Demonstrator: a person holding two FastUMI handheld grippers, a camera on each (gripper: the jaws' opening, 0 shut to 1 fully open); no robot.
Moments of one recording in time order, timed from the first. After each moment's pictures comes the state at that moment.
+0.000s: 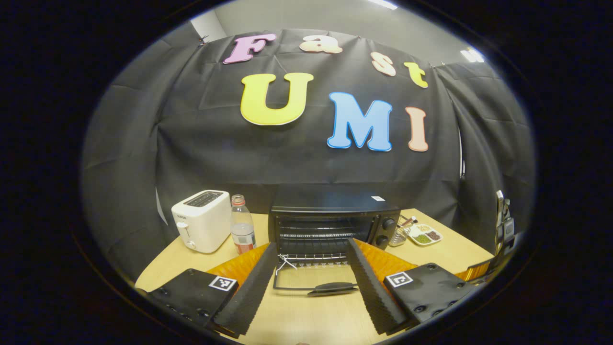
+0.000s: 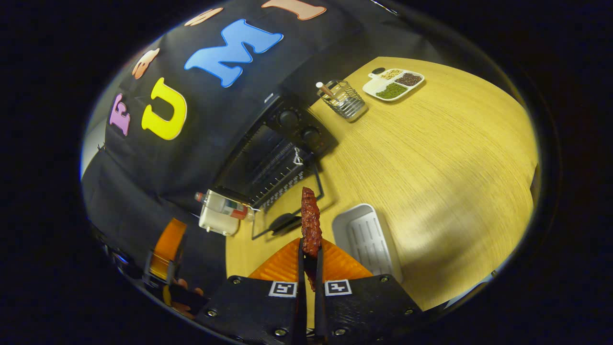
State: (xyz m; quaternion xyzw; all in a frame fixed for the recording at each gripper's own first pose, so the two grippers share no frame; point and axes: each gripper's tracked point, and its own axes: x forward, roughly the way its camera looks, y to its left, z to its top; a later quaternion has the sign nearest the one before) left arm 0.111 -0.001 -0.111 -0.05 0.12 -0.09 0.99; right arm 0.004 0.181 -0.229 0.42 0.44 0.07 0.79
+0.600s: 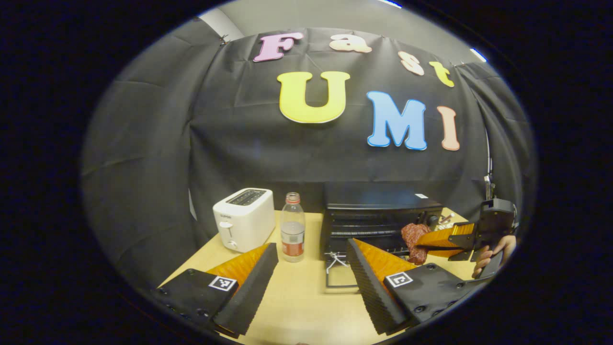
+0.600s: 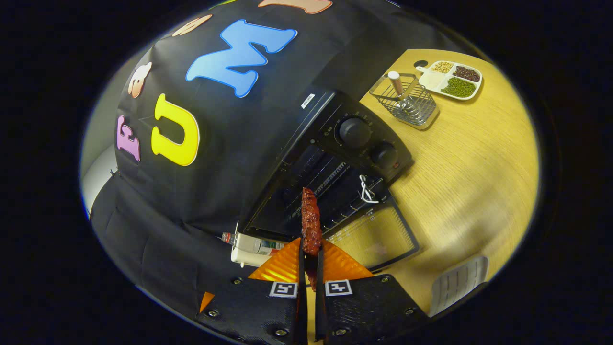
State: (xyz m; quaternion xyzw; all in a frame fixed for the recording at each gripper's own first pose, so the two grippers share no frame) left arm 0.115 0.109 -0.128 -0.03 0.13 0.00 0.99; right arm 0.146 0.261 -0.242 0.48 0.38 0.10 0.79
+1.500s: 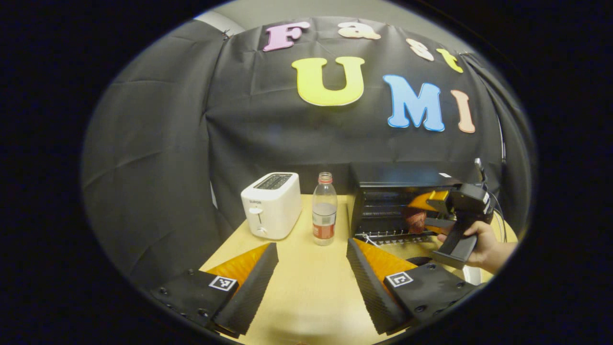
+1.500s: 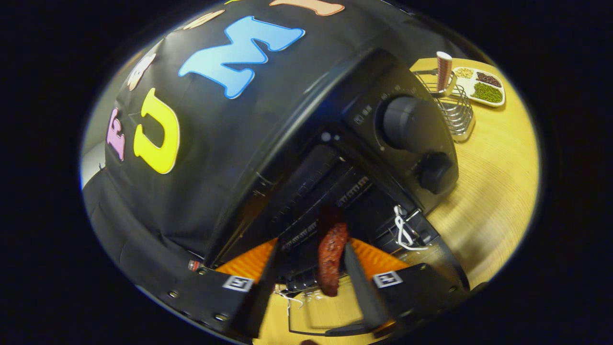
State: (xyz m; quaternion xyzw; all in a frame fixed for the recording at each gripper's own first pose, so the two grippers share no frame) left arm 0.096 0.155 -0.150 -0.01 0.18 0.03 0.98; right arm 0.231 0.276 -0.272 0.43 0.32 0.06 0.84
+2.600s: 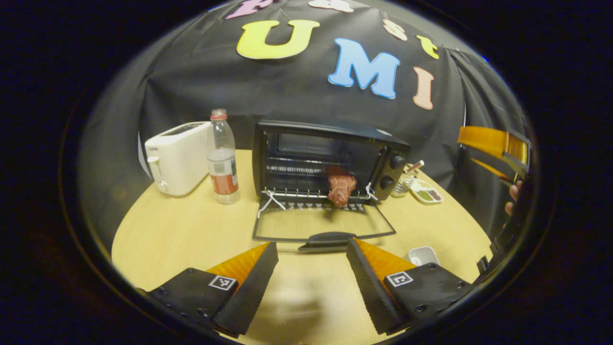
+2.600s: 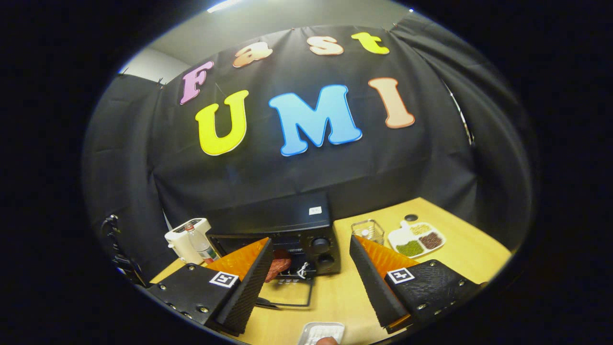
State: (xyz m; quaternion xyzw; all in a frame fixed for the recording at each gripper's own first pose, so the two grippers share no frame) left arm 0.100 -0.036 -0.258 -0.07 0.31 -0.14 0.94; right arm 0.104 0.102 -0.115 0.10 0.14 0.05 0.98
